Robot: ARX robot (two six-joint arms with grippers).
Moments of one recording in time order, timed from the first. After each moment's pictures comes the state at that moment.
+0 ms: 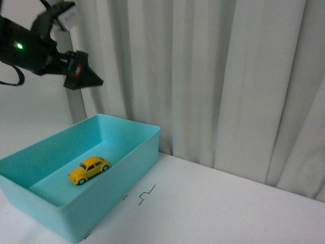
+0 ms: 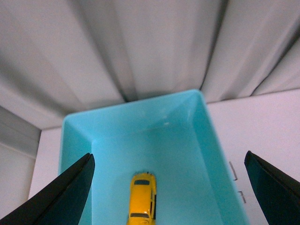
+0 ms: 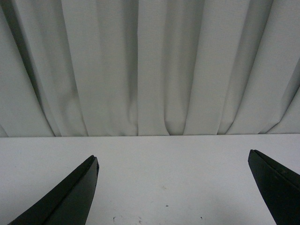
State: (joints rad) left arm 0.53 1.47 1.05 -0.16 0.50 0.47; right arm 0.00 0.00 0.01 0.00 0.00 -0.01
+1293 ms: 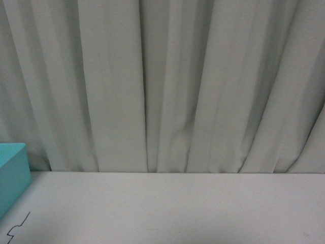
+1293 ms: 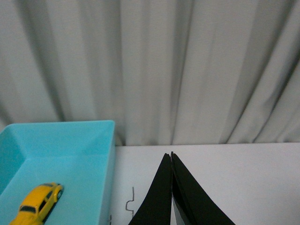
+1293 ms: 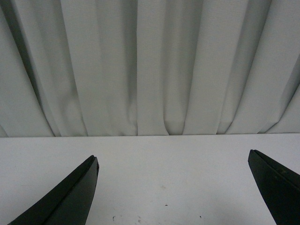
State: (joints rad) left arm -0.01 0.43 0.08 0.34 0.01 0.01; right arm 0.00 0.00 0.01 0.00 0.00 -0.01
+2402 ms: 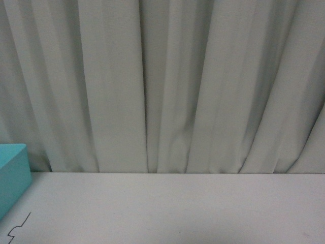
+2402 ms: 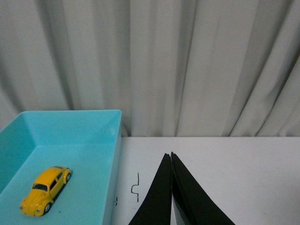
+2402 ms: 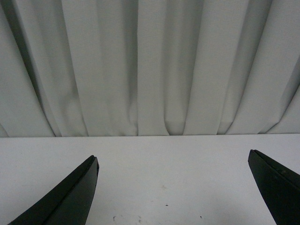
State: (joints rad) left arm 0.00 0.01 0.01 -0.01 0.00 0.00; right arm 0.00 0.00 0.01 0.00 0.00 -0.01
